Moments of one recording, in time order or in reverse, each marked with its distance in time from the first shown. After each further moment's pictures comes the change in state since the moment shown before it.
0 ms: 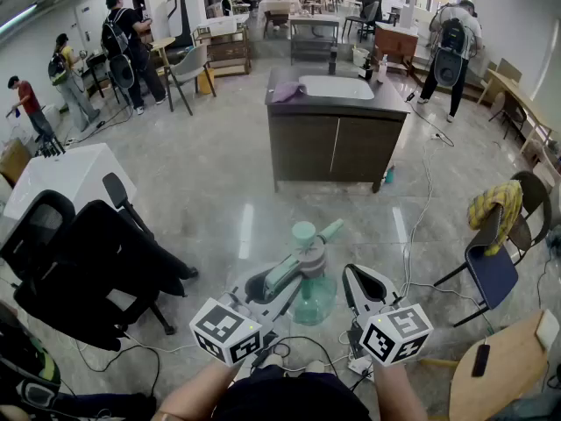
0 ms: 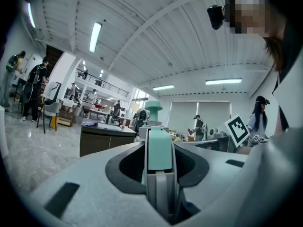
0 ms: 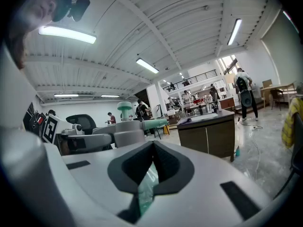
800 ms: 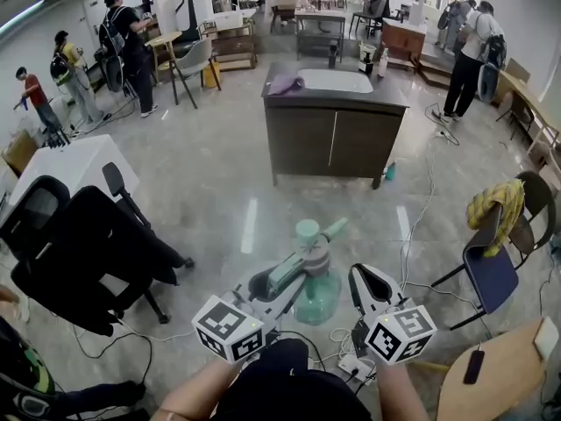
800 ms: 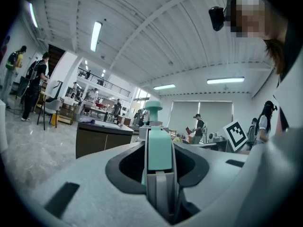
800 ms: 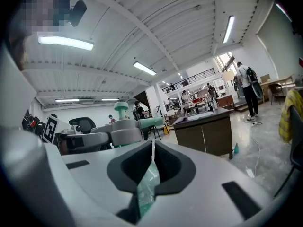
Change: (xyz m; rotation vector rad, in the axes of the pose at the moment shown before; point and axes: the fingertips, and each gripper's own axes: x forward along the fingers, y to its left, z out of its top) left arm 0.048 -0.055 -0.024 -0.020 -0.008 0.017; right arm -0.050 -0.068 -0.015 0.041 -0.023 0.017
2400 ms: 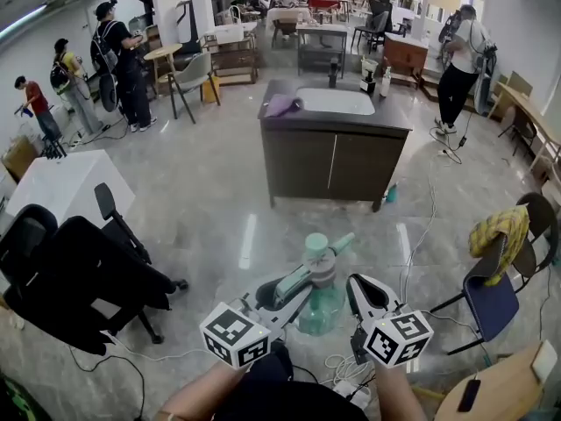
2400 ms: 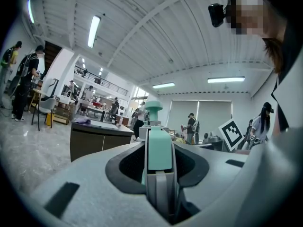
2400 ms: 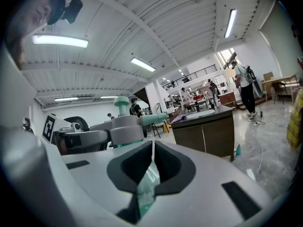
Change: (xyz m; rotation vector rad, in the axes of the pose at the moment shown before) left arm 0.094 0.050 0.008 0.011 0.011 -0.032; right arm 0.078 -0.076 0.019 0.003 0.038 0.018
